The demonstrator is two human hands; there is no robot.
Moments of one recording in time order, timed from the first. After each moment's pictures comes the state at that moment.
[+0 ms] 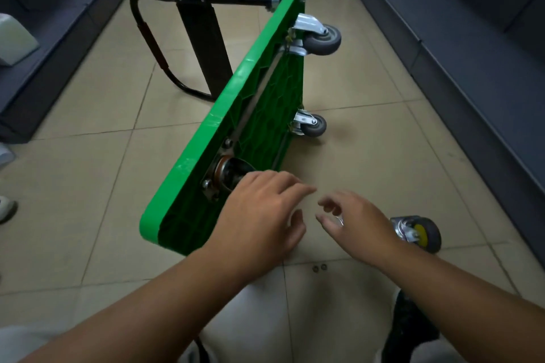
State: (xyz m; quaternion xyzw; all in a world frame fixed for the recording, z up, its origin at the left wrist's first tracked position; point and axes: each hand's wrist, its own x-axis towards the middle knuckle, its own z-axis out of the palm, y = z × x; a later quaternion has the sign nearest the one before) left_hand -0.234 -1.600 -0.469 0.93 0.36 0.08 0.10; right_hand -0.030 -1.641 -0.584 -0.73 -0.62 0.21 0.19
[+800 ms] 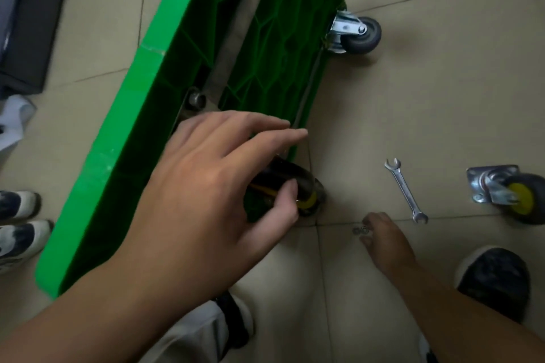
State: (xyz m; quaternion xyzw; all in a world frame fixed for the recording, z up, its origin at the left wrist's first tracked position) left_hand -0.248 -1.548 -0.488 0.90 0.41 0.06 0.13; right_hand -0.039 -1.680 -0.828 -0.78 -0.46 0.40 0.09
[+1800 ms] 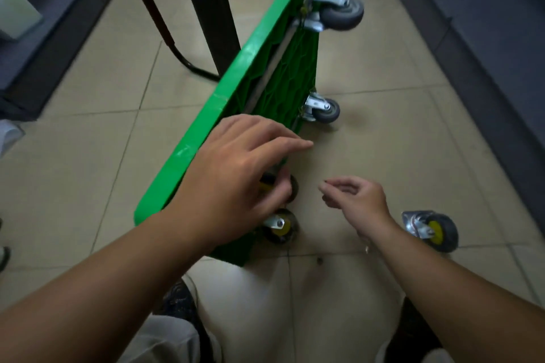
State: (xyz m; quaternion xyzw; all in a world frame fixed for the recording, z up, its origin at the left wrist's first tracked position) left_hand -0.258 -1.560 -0.457 0.93 0.31 0.21 0.05; right_hand -0.035 -1.602 -0.628 -0.68 -0.25 0.47 0.51
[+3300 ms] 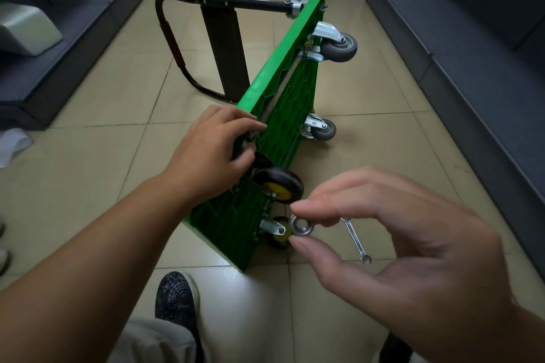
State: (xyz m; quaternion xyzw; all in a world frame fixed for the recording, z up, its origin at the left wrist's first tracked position) left_hand -0.300 -1.525 -0.450 0.88 0.43 0.20 0.09; right_hand -0.106 -1.708 -0.400 -0.47 -0.72 0.16 0.49
